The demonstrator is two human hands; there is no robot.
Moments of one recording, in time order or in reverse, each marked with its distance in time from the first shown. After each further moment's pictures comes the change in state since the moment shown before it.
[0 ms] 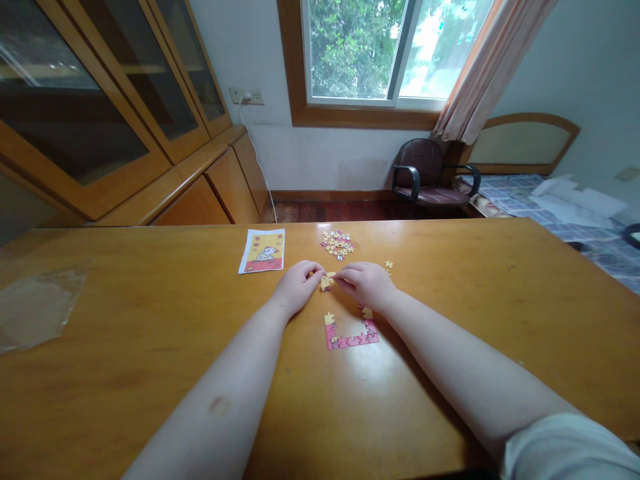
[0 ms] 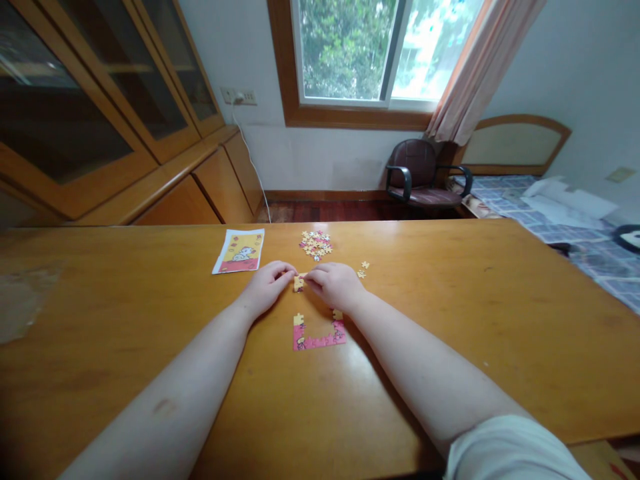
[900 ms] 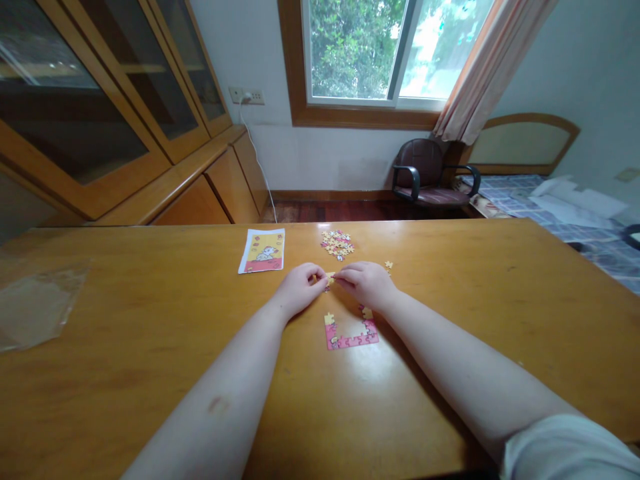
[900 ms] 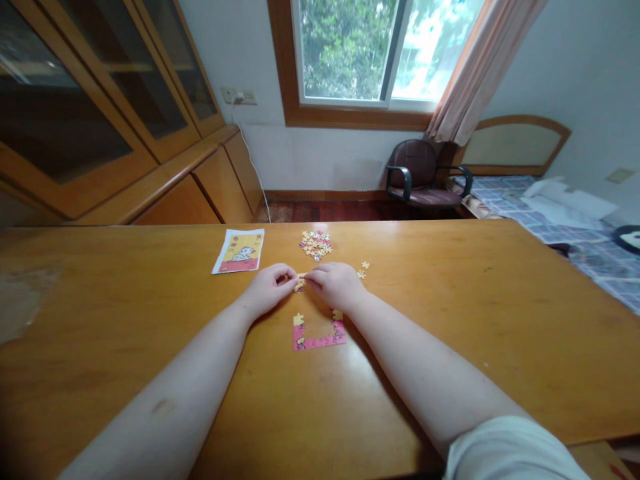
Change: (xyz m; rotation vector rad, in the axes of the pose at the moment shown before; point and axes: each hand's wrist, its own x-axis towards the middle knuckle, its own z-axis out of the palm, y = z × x) left_hand -0.001 0.005 0.003 0.007 -0.044 0.017; right_hand -0.001 0.000 -0.005 0.001 -0.123 0.093
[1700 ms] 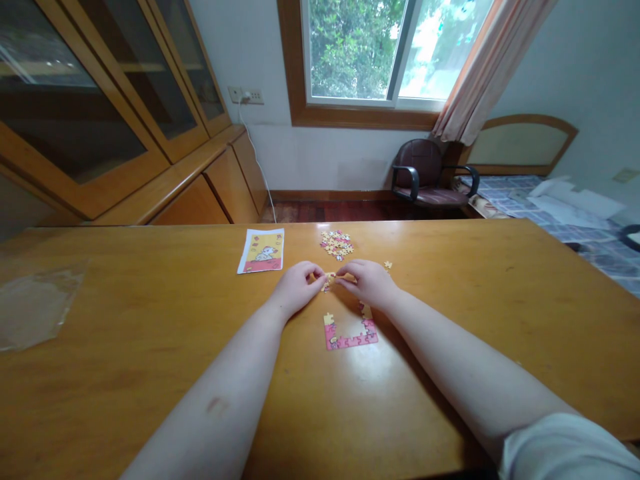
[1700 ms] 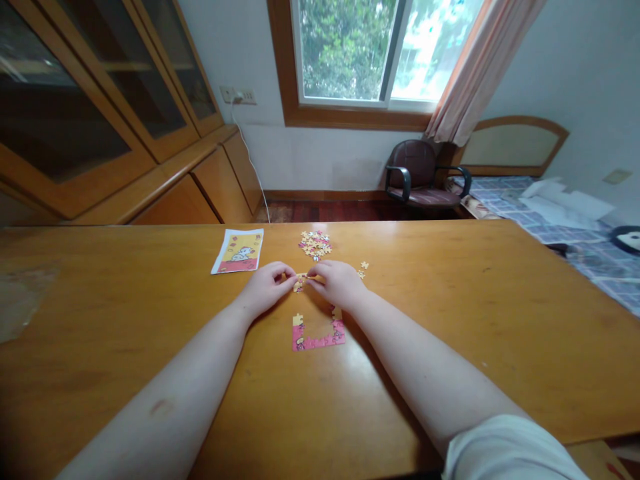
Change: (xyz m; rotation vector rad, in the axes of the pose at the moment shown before) left_hand 0.000 0.000 -0.001 0.063 0.040 -0.019; right_hand 0.002 -0.003 -0.009 0.164 0.008 0.157
